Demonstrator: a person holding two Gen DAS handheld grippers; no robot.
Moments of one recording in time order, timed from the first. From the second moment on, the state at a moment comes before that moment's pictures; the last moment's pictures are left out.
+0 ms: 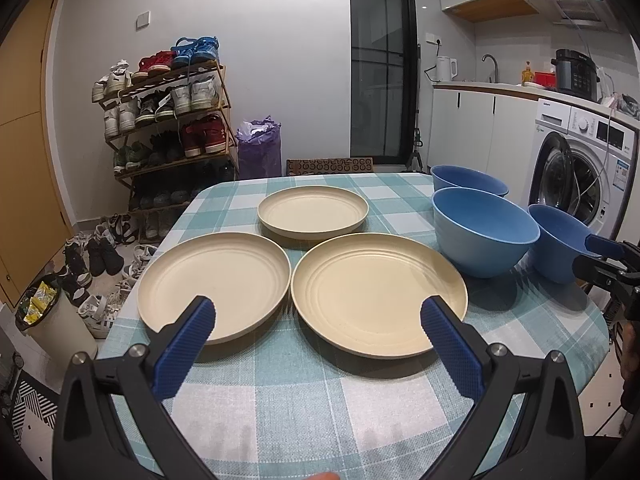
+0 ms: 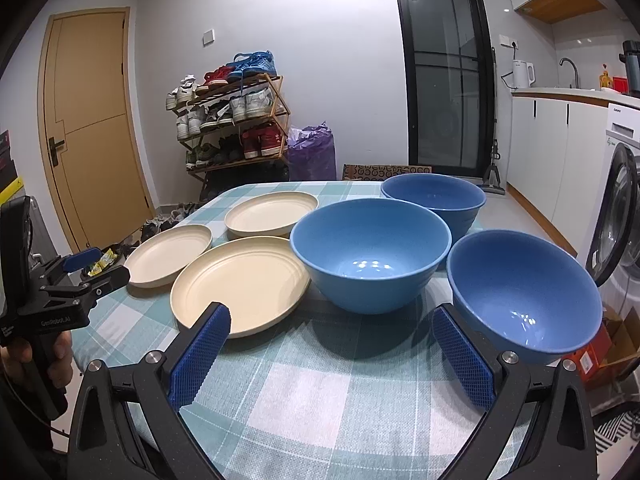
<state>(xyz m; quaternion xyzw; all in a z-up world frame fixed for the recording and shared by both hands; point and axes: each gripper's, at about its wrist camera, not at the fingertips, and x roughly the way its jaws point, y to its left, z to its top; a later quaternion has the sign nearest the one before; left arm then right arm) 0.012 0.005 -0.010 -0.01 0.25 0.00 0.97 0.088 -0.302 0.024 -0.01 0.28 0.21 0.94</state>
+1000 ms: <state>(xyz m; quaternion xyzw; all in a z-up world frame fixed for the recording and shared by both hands) 0.068 0.019 0.027 -0.02 0.25 0.00 0.97 0.156 -0.292 0.072 0.00 0.28 0.23 0.93</state>
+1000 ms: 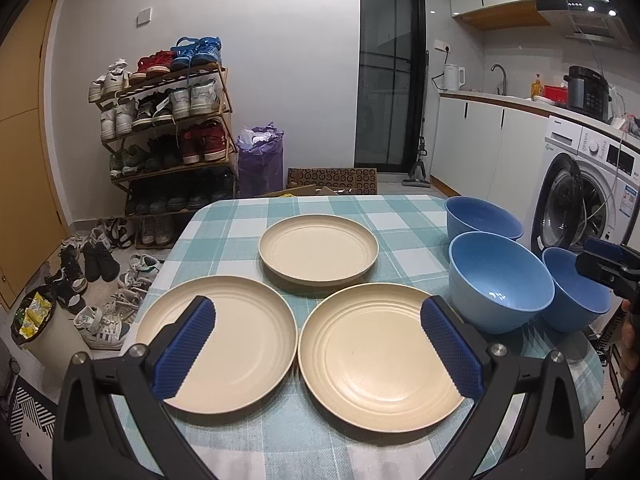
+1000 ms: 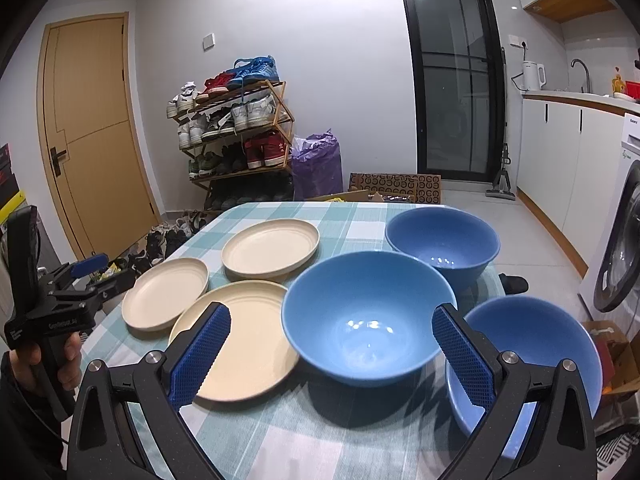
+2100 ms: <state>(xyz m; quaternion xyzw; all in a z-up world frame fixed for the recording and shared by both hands) 0.130 0.051 0.048 -0.01 0.26 0.05 0.97 0.223 -0.243 0.120 -0.02 0.27 0.26 0.93</state>
